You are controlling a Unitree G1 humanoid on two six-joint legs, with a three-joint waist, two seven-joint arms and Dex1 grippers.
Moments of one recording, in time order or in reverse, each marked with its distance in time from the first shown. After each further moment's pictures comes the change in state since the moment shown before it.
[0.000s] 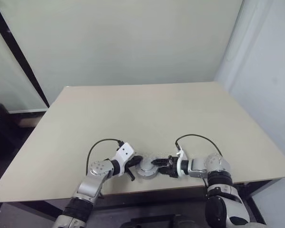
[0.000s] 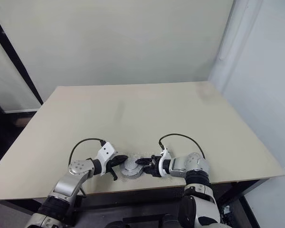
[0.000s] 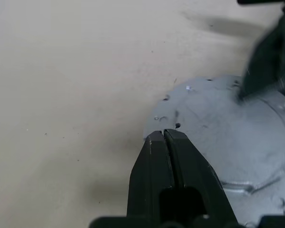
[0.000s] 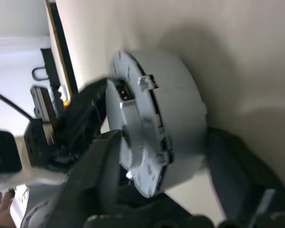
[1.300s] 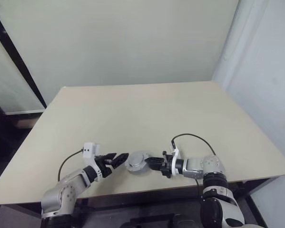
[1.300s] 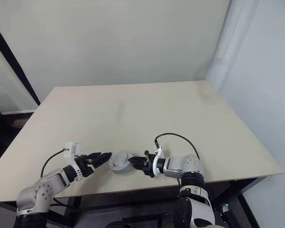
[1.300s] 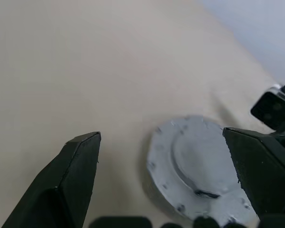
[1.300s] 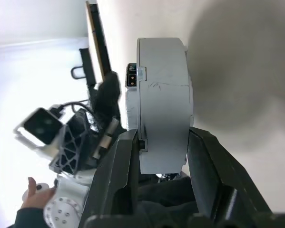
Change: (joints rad) left arm 0.184 -0.083 0.502 -0.298 -0.553 0.578 0.129; right arm 0.004 0.065 -0.053 -0.021 0.118 -0.002 -0.041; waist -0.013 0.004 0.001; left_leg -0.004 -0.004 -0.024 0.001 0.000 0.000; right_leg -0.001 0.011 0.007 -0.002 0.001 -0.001
